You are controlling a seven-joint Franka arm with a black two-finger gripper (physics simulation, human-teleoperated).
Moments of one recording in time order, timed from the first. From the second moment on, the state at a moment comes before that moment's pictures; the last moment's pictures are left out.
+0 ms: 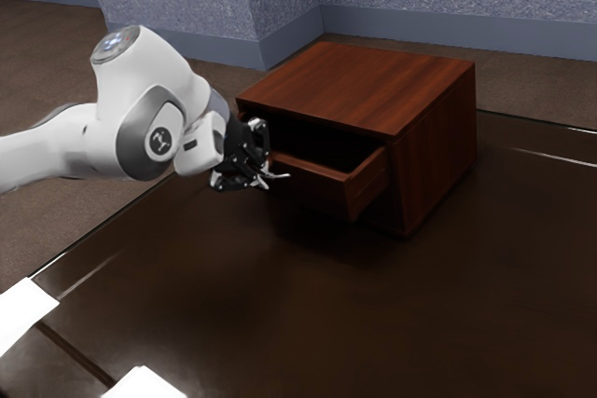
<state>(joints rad) 0.24 -0.01 -0.09 -1.91 -0.13 2.38 1.92</state>
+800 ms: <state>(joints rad) 0.15 -0.29 0.03 -2.22 -0.13 2.40 1.98</state>
